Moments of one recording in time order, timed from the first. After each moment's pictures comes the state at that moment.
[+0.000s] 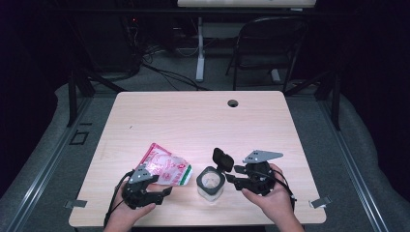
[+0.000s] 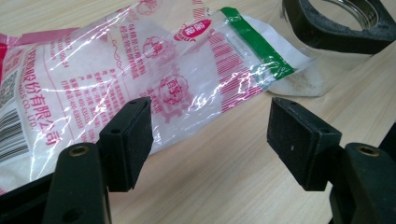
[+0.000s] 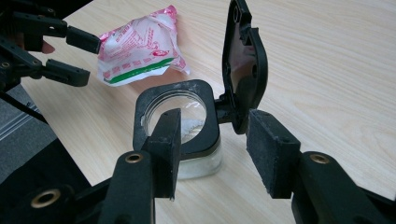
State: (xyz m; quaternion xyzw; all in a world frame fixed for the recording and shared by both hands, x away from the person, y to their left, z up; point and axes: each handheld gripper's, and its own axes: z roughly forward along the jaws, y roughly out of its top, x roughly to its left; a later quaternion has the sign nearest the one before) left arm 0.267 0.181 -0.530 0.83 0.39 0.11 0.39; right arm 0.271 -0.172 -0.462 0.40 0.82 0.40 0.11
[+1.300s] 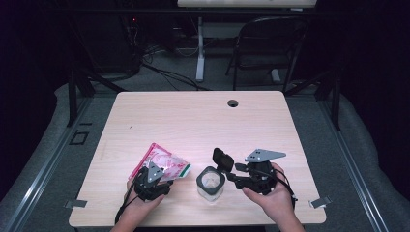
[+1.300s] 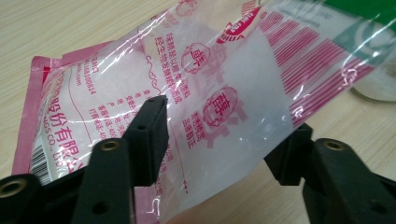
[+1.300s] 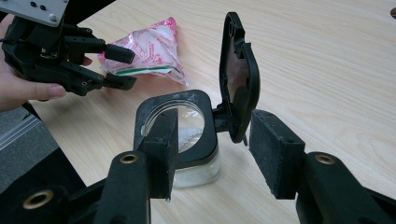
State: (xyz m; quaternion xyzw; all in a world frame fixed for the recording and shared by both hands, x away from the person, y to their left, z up) left arm 0.291 0.161 -0.559 0.83 0.38 0.21 0.34; right arm 0.271 -0.176 -0.459 0.40 0.81 0.42 0.12
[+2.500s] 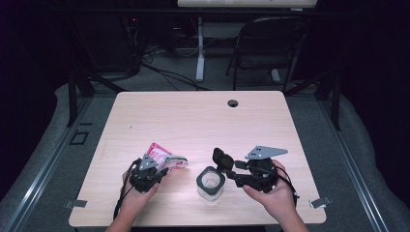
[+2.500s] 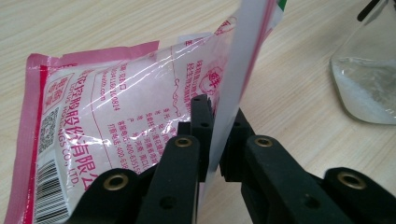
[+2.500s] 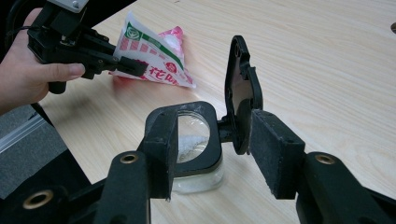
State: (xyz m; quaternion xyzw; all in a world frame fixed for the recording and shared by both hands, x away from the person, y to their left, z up) left arm 0.314 0.178 -0.549 0.82 0.40 0.15 0.37; right arm 0.271 -0.175 -0.445 0.39 0.81 0.43 0.12
